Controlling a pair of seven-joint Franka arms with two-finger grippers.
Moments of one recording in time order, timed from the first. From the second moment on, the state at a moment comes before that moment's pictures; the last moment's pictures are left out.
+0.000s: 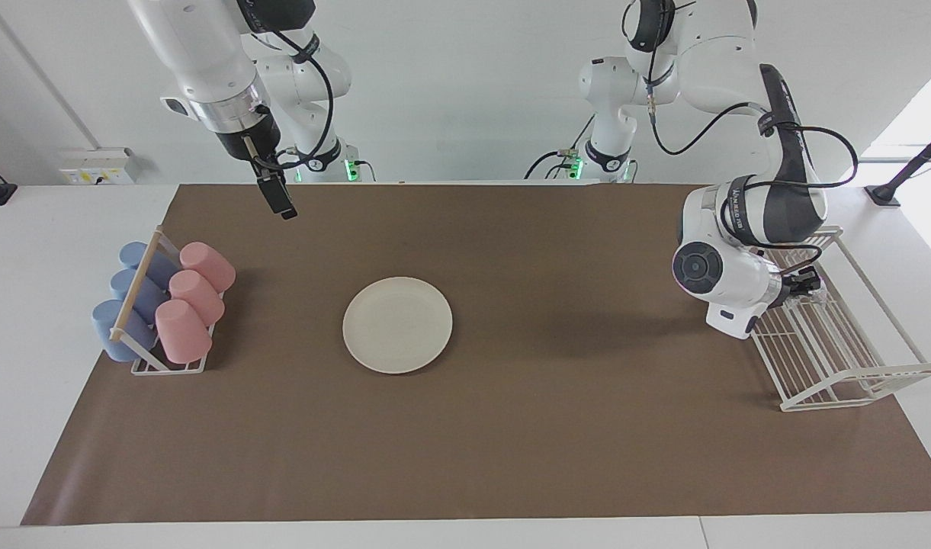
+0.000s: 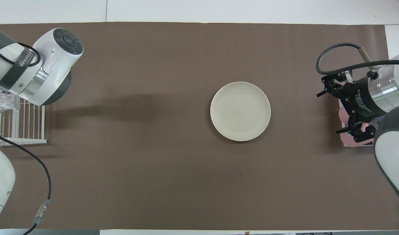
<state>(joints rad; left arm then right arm) -0.16 0.43 -0.01 -1.59 0.92 1.57 -0.35 0.14 -0.03 0.02 -1.59 0.06 1.50 1.35</state>
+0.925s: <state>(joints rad) -0.16 0.36 -0.02 -1.40 0.53 1.39 -0.35 0.14 -0.03 0.03 -1.60 0.06 1.50 1.36</state>
